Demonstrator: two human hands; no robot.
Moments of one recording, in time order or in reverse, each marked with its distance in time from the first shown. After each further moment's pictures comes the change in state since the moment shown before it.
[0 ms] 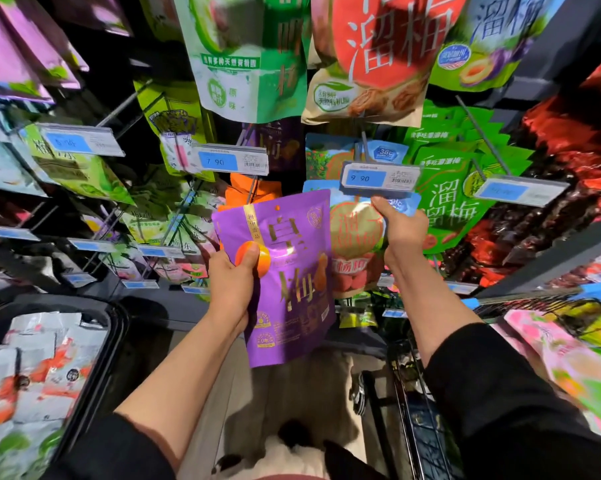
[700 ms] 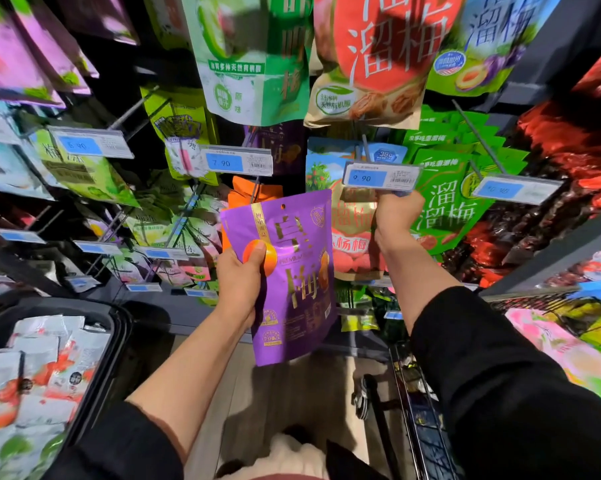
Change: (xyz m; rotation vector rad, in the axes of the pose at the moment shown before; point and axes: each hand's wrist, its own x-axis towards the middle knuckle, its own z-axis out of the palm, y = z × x) left_hand -0.012 0.014 0.002 -0.034 -0.022 -0.009; right_hand 0.015 -0.003 0.032 -0.137 0.184 -0.123
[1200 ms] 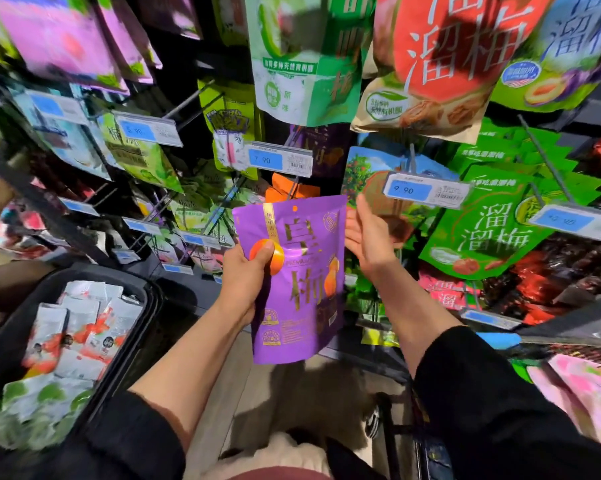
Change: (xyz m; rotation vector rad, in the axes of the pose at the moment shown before) left_hand 0.012 -0.001 -0.025 0.037 0.038 0.004; right_hand -0.053 0.027 0.030 -0.020 -0.707 0.367
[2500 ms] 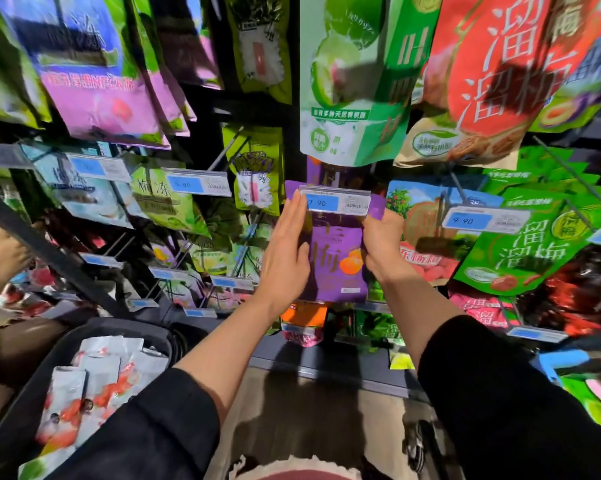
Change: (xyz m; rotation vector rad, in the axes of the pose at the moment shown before) left_hand 0.088 0.039 -0.037 0.620 -0.343 0.812; right_hand 0.043 -0.008 0.092 0.066 0.281 -0.318
